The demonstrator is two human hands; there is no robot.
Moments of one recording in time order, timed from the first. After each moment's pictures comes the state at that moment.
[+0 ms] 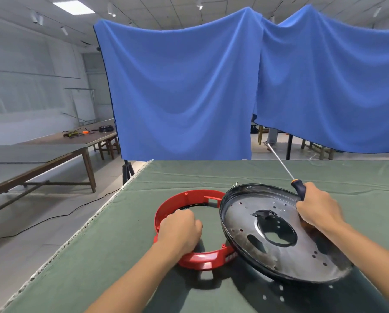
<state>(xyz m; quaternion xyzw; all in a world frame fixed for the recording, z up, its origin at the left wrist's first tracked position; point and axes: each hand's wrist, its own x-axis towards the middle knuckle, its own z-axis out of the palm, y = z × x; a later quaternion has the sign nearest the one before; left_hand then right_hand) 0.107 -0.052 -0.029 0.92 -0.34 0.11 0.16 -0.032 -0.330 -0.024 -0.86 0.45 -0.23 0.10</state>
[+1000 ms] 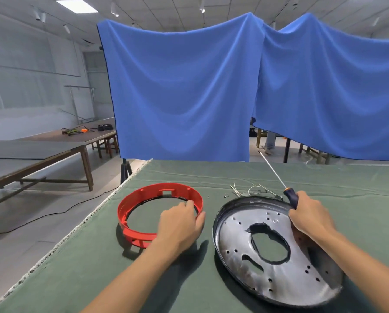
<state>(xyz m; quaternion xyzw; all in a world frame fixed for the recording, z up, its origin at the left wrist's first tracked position) 0.115 -0.053 -0.038 0.90 -0.37 0.19 0.09 -0.036 -0.313 -0.032 -0.86 0.44 -0.22 0.11</state>
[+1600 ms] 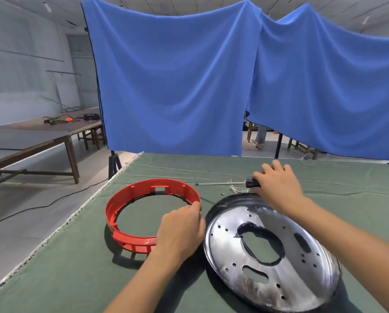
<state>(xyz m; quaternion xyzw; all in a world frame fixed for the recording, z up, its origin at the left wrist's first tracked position) 0.110 -0.058 -0.043 0.87 -0.42 0.17 0.20 0.029 -0.292 0.010 -0.93 0.22 -0.17 -0.26</state>
